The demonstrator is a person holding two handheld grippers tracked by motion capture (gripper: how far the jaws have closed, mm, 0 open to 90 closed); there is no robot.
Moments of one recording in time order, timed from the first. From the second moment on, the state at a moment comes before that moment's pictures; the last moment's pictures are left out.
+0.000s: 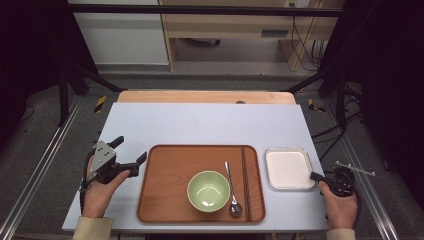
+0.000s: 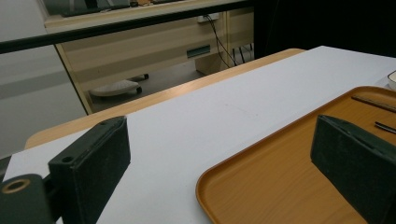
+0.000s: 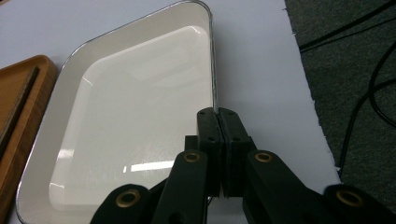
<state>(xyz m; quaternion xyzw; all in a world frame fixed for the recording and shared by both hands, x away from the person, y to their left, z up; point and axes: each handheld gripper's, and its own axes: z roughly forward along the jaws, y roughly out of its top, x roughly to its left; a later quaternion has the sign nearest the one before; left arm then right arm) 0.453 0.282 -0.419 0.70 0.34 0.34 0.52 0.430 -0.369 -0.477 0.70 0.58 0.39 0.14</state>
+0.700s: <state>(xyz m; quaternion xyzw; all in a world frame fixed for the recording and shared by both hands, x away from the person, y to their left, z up) 0.451 0.288 -0.413 0.70 0.35 0.36 0.52 0.447 -0.325 -0.431 0.64 0.59 0.47 0.13</state>
